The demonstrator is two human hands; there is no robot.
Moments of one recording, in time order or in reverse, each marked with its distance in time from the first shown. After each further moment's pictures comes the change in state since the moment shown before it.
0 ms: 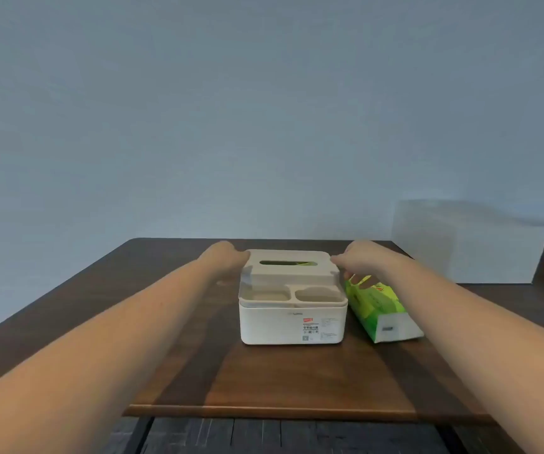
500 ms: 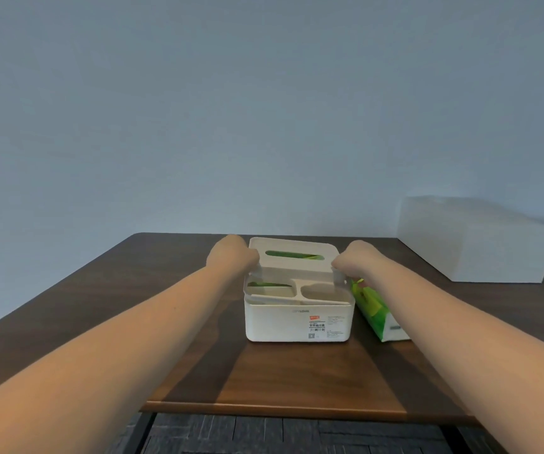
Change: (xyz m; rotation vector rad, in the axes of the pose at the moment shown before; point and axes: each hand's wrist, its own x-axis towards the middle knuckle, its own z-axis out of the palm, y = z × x) left_hand 0.007 0.004 0.014 0.021 0.201 0.022; right_hand 0.008 -0.015 0.018 -0.066 0.082 0.091
